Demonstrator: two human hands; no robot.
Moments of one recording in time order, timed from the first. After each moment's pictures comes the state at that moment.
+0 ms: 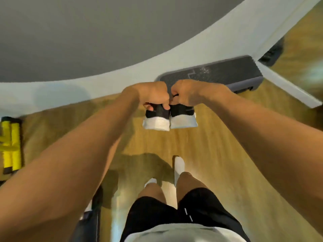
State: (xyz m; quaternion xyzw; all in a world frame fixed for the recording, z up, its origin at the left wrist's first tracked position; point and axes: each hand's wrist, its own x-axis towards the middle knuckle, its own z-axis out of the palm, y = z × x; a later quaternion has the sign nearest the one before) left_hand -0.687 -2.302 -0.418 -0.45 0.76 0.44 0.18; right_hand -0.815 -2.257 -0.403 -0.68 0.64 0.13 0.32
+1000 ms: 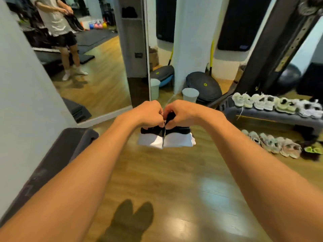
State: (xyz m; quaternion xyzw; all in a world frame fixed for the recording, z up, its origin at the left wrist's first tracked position) left_hand -1.066 -1.806 -0.191 0.13 0.95 0.22 0.15; right_hand -1.064 -1.657 -0.180 -0.23 0.94 -0.17 0.16
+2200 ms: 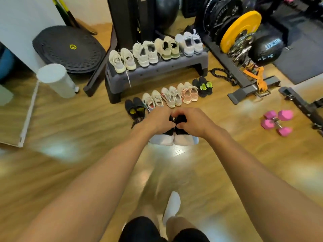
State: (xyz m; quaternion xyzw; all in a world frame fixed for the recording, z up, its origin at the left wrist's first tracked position) left_hand -1.305 -1.035 -0.396 0.42 0.85 0.17 0.26; right_hand -1.206 -0.928 -0.384 0.21 0.94 -0.26 0.11
